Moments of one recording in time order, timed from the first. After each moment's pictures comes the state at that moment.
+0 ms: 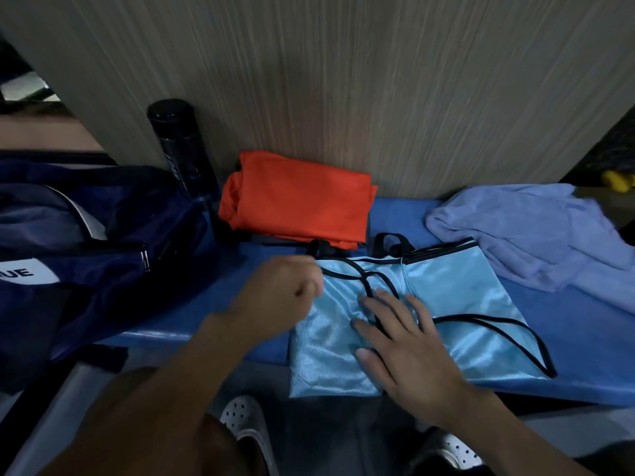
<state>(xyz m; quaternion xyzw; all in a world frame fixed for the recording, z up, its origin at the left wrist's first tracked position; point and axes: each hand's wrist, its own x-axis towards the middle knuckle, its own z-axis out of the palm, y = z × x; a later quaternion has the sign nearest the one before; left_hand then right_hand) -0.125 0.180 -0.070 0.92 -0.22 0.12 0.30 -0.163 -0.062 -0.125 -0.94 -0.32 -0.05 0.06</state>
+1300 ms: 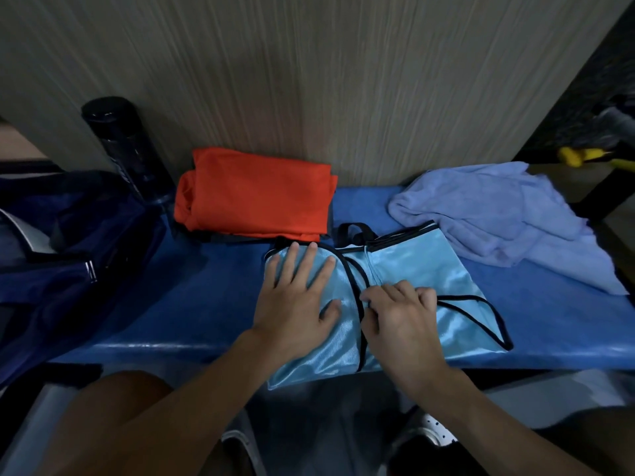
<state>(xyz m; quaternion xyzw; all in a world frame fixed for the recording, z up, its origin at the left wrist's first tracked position) -0.123 0.112 -0.131 0.99 -0.16 0.04 -0.01 -0.153 -0.072 -0.123 -0.96 -0.11 -0.20 0.14</state>
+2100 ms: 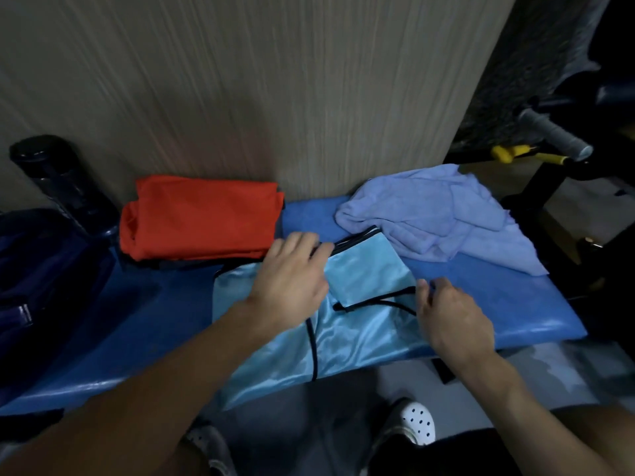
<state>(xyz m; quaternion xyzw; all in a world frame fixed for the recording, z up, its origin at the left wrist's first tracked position) -0.085 0.045 -0.076 0.94 -0.29 0.17 0.02 -0.154 -0.181 -0.093 -0.95 0.23 -0.04 0.20</state>
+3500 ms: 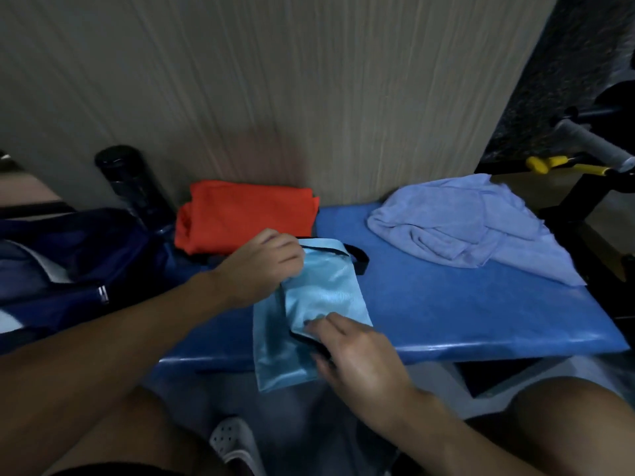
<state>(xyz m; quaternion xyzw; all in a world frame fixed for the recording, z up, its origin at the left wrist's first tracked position) -0.066 0.151 -0.048 0.84 -0.51 0.18 -0.07 -0.200 -0.055 -0.079 -0.92 -0.26 -0.18 0.21</state>
